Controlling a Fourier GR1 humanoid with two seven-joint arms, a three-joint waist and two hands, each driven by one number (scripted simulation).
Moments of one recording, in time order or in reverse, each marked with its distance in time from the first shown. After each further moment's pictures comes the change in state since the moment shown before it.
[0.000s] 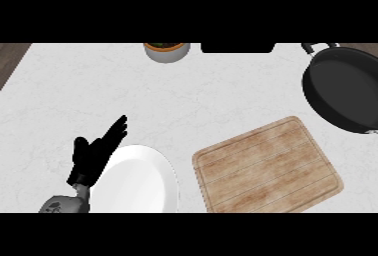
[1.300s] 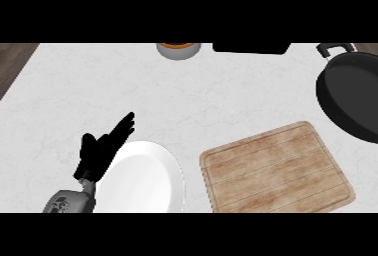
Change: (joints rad) left arm -0.036 -0.027 -0.002 0.009 -0.025 -0.042 0.000; right arm -0.781 -0.223 0.465 0.475 0.560 0.133 0.587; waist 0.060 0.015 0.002
